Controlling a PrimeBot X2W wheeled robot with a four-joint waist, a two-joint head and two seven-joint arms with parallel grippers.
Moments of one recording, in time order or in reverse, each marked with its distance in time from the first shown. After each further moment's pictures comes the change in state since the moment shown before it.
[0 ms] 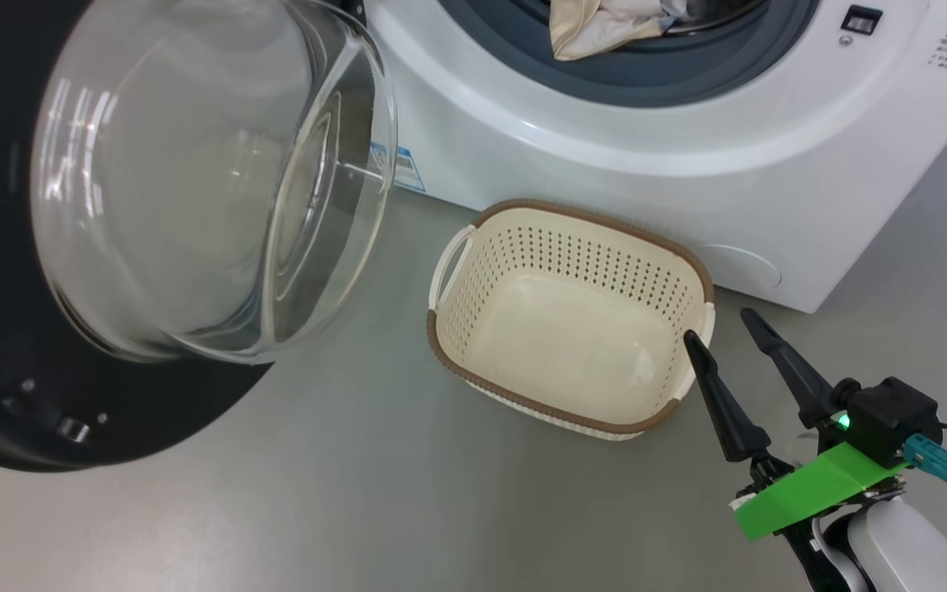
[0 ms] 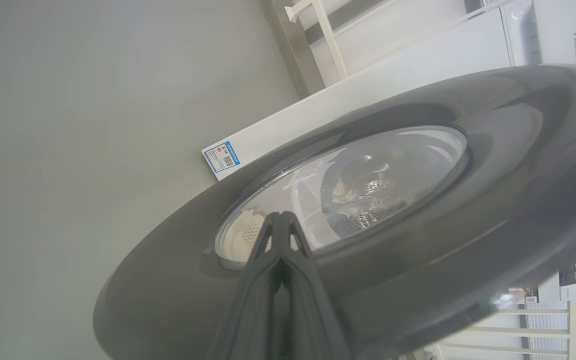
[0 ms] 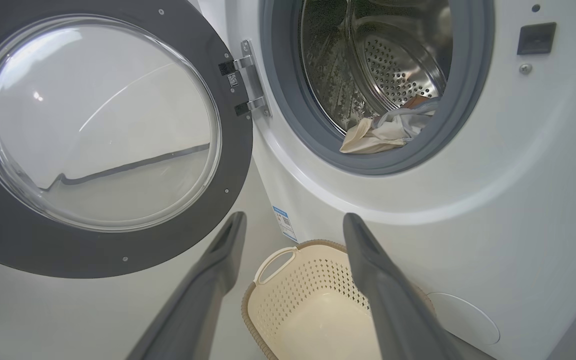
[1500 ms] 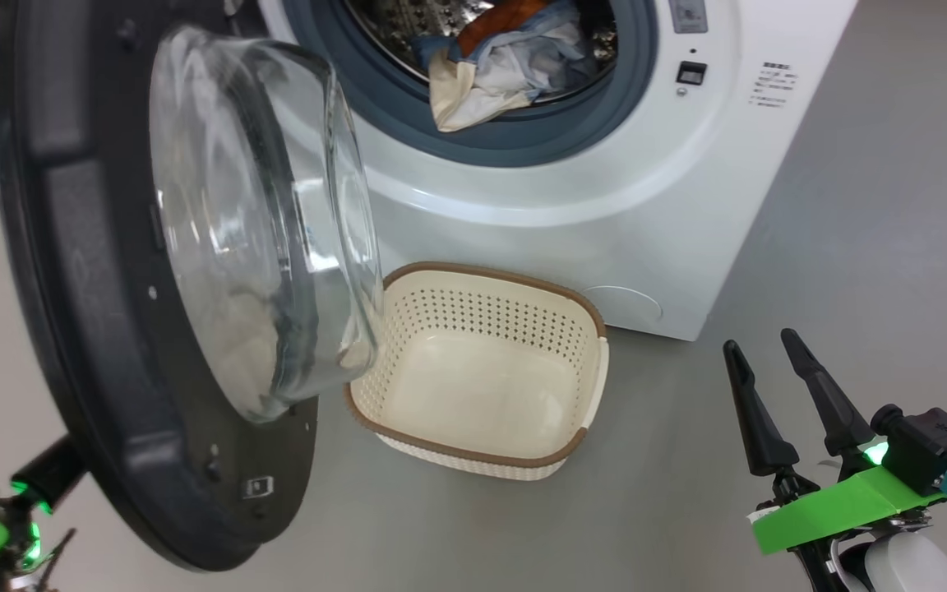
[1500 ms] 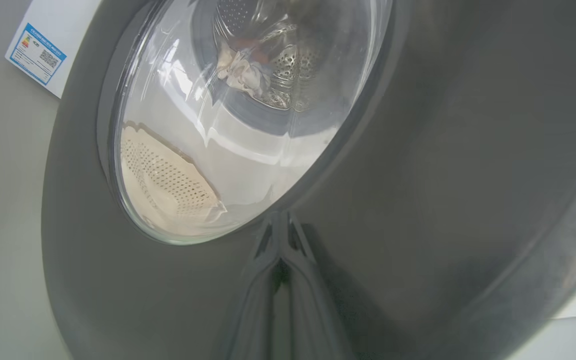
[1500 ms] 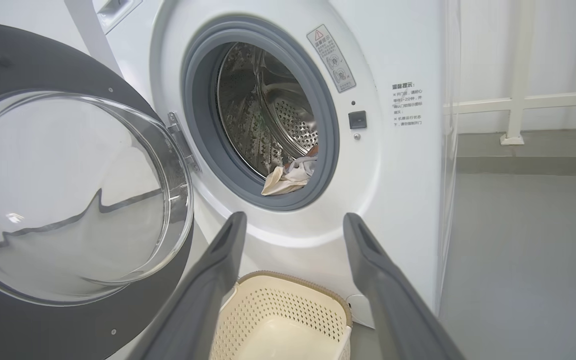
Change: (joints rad) left arm 0.281 -0.163 -0.128 -0.487 0.034 0.000 0.003; right arm 0.112 0.088 -0.149 -0.043 0.001 0.000 0.000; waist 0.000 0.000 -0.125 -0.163
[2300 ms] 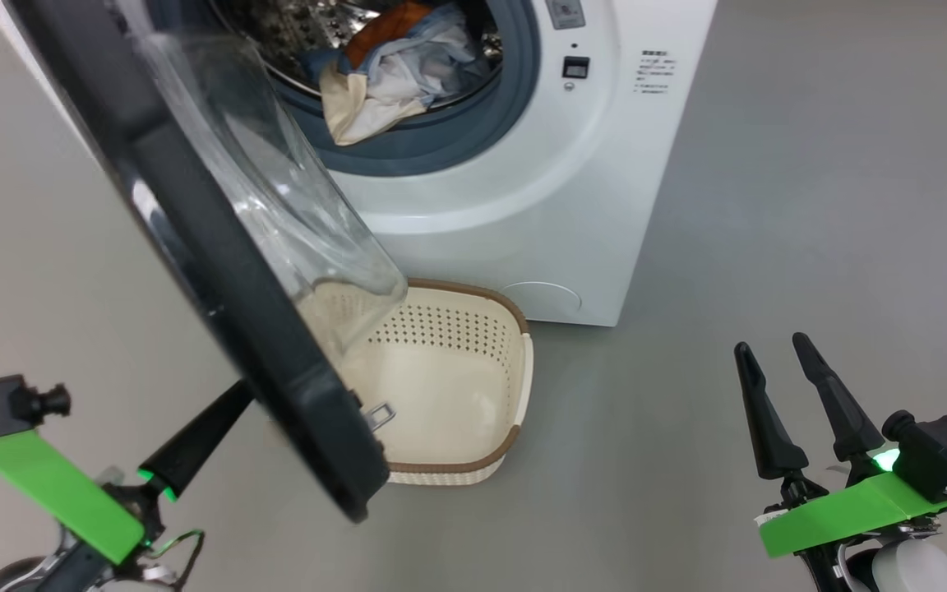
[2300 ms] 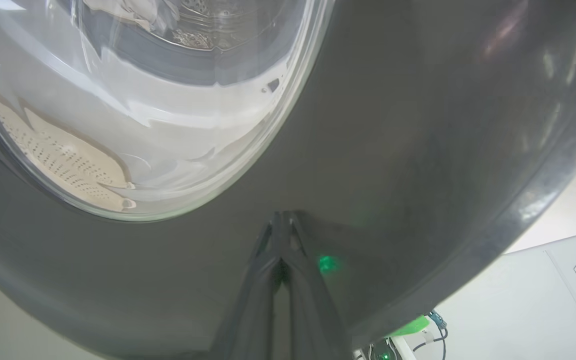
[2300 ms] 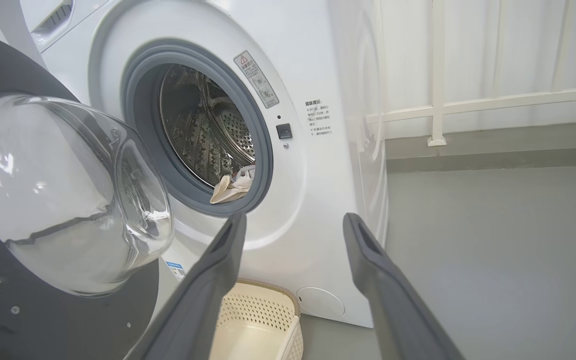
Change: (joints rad) left arm 0.003 -0.085 -0.200 -0.094 0.047 0.000 -0.172; right arm 0.022 0.010 -0.029 -0.014 -0.001 0.000 0.000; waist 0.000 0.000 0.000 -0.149
